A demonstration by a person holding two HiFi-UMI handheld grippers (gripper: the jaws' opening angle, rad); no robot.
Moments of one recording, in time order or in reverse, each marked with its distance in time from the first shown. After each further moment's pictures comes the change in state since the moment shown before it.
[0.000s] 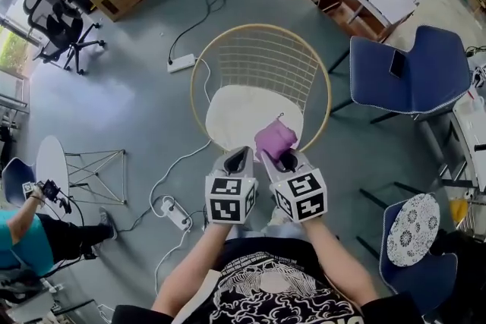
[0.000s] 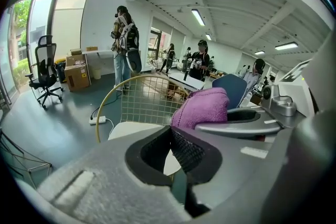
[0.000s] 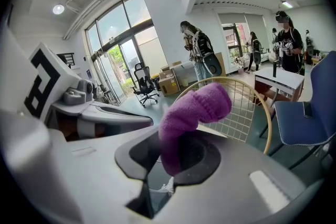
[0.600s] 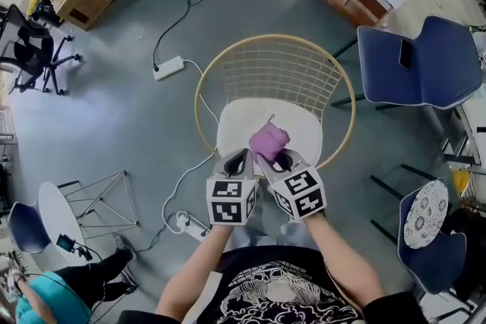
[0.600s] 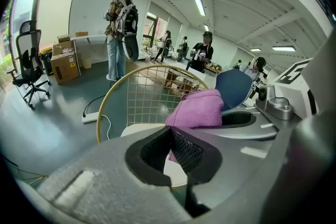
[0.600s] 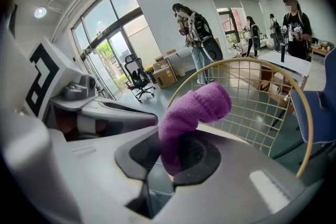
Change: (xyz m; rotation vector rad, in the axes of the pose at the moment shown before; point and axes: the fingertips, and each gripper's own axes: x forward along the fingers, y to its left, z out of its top) left arm 0.083 0.123 0.029 -0.001 0.128 -0.104; right arm 0.153 -0.007 0.028 0.086 0.109 -0.009
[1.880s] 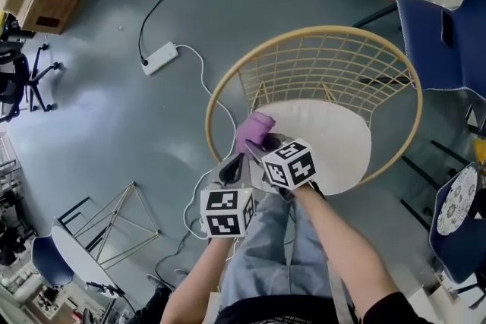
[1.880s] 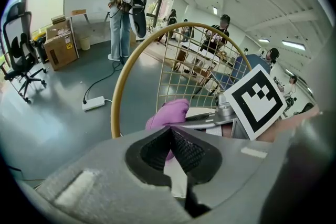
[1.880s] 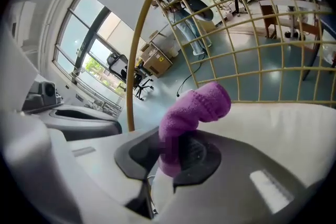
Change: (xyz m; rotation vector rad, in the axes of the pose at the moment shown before) left arm 0.117 0.144 -0.059 -0.021 0.197 0.004; right arm 0.247 -0.054 -0.071 0.340 0.149 0.137
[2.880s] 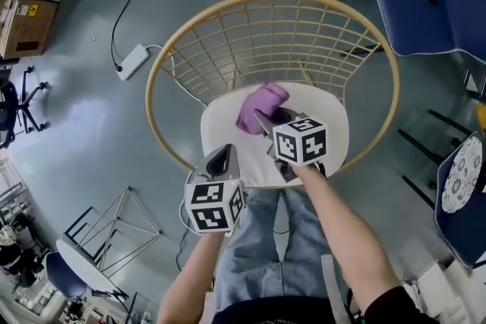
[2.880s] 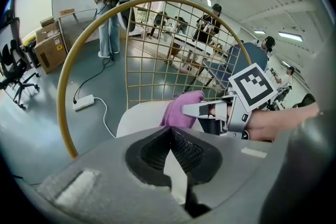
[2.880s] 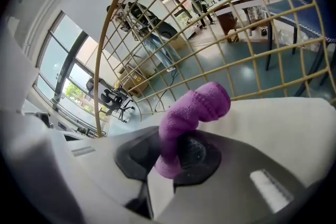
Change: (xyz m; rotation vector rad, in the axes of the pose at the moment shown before) left arm 0.046 -0.062 -0.016 0.065 0.057 -0.013; right arm -0.079 -0.123 0.000 0.214 -0.199 -0.145
